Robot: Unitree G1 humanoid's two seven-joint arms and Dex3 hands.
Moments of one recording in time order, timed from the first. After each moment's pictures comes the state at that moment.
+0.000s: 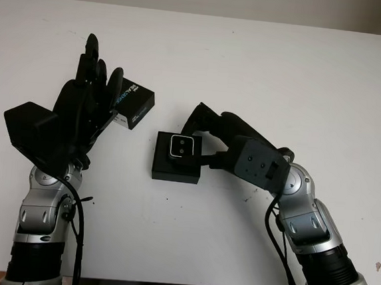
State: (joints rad) left arm -0.31 0.21 0.19 -0.09 -0.17 0.15 -0.11; right arm -0.45 -0.32 0.27 -0.08 -0.35 0.29 0.42
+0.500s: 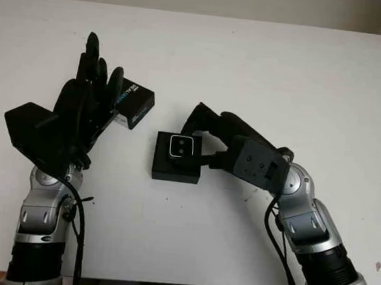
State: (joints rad) left arm -0.31 0.21 0.18 -0.09 -0.16 0.13 -0.11; right arm -0.45 -0.32 0.27 -0.08 -0.35 0.28 0.42
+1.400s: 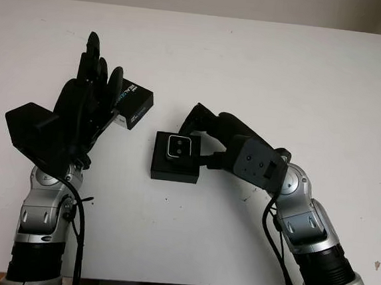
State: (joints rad) left arm -0.31 0.21 0.18 -0.09 -0.16 0.13 -0.12; right arm -0.45 -0.30 0.27 -0.07 -0.33 0.28 0.42
